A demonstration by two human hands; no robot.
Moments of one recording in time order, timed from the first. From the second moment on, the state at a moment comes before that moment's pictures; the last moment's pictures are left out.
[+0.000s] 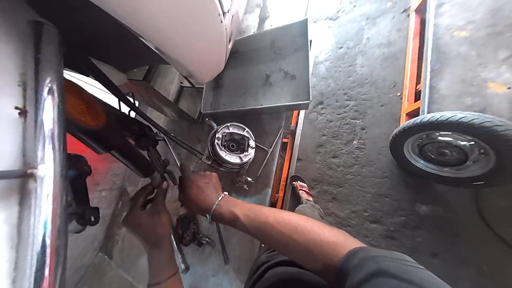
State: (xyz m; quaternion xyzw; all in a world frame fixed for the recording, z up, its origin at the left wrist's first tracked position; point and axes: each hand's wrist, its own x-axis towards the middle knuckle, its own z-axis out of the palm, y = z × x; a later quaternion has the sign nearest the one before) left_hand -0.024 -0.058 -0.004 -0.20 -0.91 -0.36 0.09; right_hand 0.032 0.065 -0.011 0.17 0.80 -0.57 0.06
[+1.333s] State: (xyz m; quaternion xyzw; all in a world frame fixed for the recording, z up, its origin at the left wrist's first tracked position) left_hand -0.022 -0.186 -0.125 -0.09 -0.96 -0.18 -0.18; right_hand 0.023 0.048 -0.020 0.28 0.89 -0.36 0.01
